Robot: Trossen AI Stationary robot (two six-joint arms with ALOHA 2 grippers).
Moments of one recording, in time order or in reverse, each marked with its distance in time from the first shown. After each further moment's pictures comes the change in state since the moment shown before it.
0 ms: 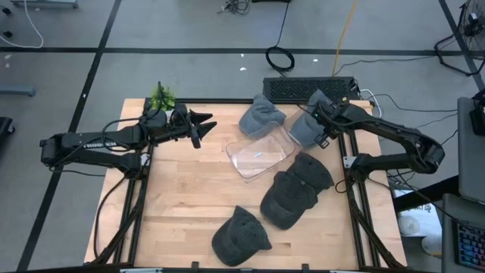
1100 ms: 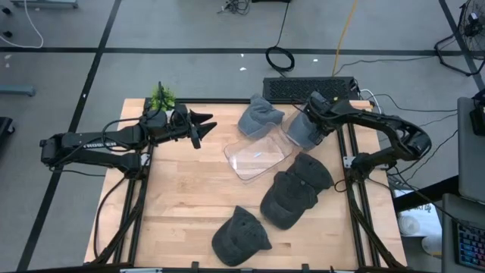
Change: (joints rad) left arm -0.002 0.000 0.000 -0.005 0.005 0.001; right arm -0.076 0.208 -0.013 0.175 -0.031 -0.117
